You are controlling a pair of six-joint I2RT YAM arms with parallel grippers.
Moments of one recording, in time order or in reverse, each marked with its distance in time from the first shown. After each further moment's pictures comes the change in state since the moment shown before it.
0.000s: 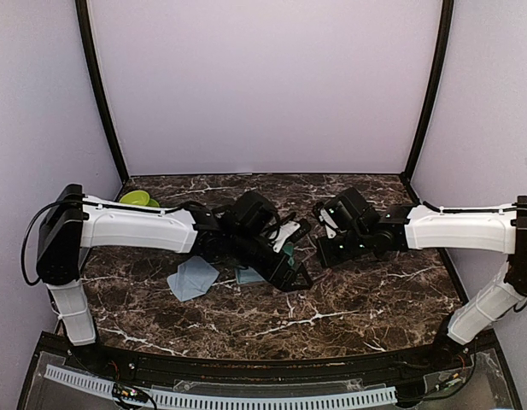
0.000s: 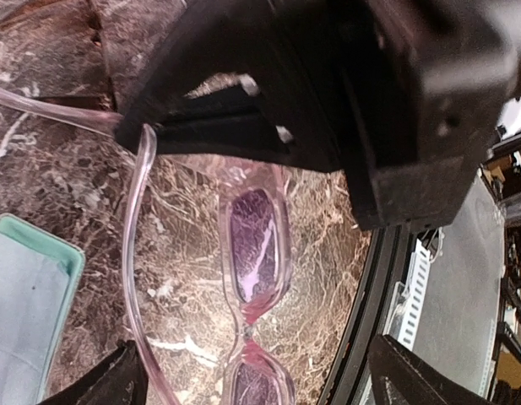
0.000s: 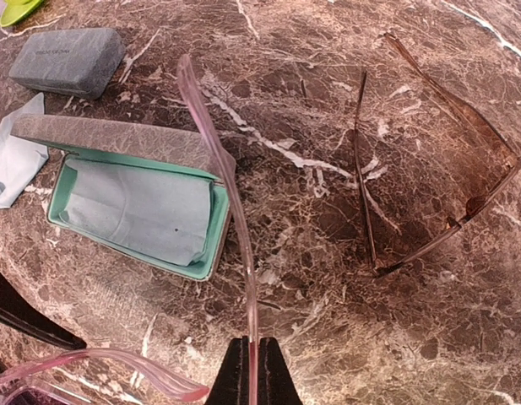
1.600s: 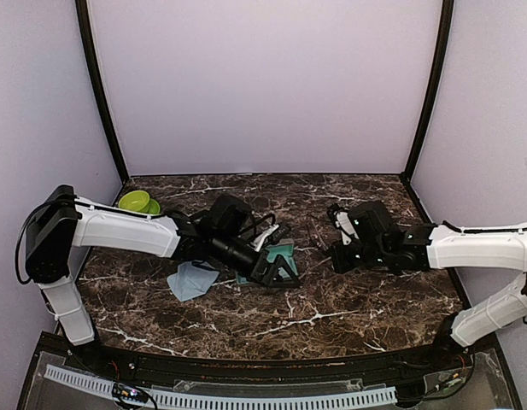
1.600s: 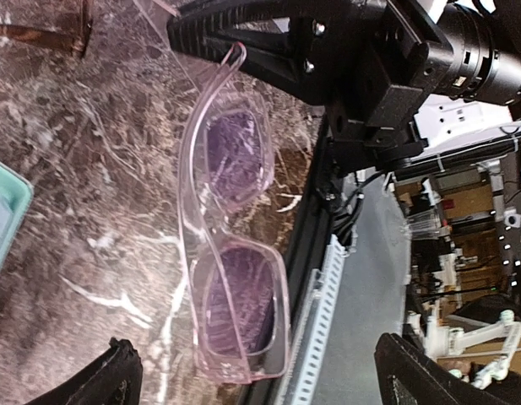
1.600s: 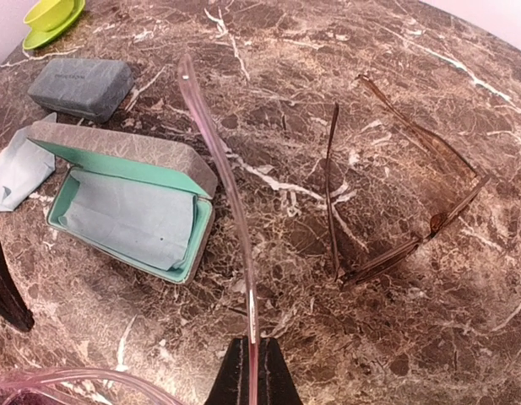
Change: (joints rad) left arm 0.090 -0.072 -0.206 0.211 0.288 -0.212; right arm -0.027 -0.175 -0.232 0.227 0.029 -0.093
